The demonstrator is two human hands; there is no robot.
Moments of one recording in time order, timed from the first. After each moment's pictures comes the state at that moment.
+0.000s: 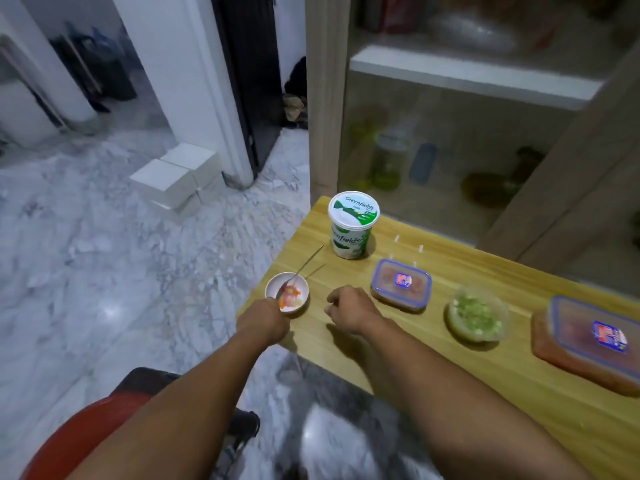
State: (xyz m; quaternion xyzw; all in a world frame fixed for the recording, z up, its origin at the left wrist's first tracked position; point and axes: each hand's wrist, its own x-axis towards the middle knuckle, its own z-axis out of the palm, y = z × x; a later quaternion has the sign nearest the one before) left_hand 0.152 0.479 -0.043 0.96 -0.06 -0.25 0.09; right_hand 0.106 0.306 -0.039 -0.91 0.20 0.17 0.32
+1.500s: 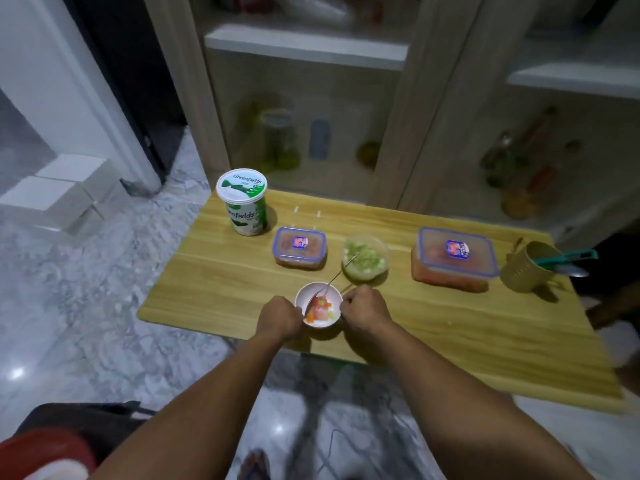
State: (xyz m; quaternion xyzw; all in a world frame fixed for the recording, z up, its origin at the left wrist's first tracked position) left_hand 0.031 0.336 -0.085 0.89 -0.14 -0.31 0.29; right_hand -0.074 0.193 -0.040 -0.85 0.40 0.07 0.33
